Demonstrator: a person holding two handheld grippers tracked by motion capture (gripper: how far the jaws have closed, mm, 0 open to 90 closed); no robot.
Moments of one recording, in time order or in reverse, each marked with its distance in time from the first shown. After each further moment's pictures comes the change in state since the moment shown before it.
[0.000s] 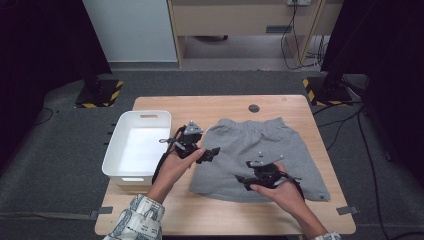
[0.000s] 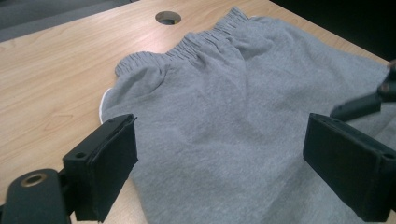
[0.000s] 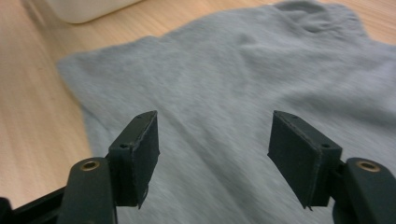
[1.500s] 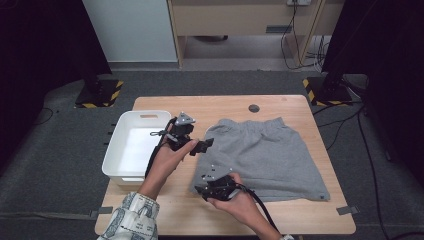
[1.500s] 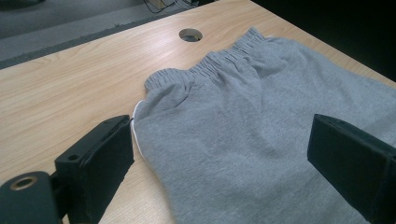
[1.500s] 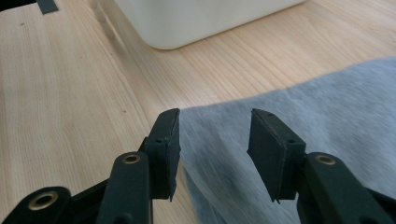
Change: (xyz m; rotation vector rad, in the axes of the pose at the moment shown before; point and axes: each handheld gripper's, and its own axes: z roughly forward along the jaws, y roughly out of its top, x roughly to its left) left arm 0.012 0.019 -0.028 -0.034 0.049 -0.041; right arm 0.095 0.036 0.073 -0.016 0.086 -0.093
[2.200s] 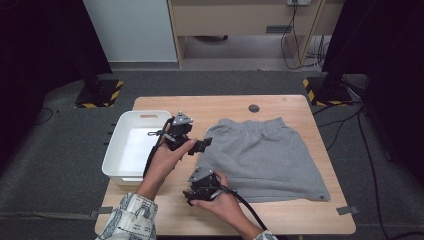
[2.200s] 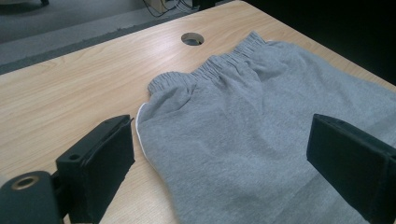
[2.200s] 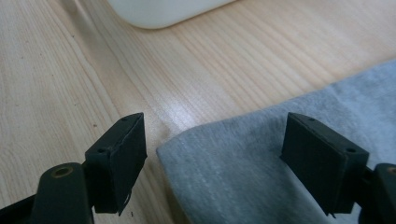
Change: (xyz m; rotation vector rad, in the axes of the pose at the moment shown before) left arm 0.002 0.000 -0.005 -0.005 0.002 0.005; right arm 0.014 -0.001 0.055 0.092 -0.071 0.013
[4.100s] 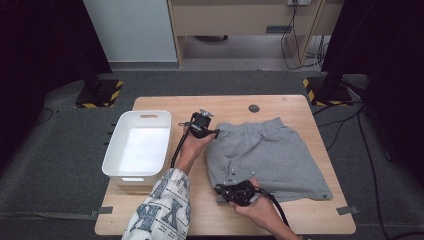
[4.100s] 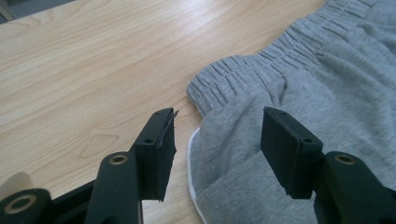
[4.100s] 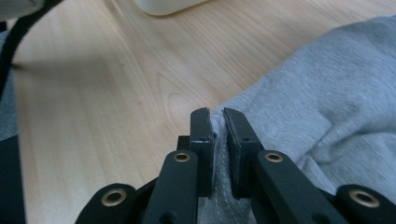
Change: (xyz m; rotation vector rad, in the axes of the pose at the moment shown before) left arm 0.036 -0.011 0.138 0.172 0.141 -0.012; right arm -0.042 -0.046 -0.088 -0.070 0.113 0.023
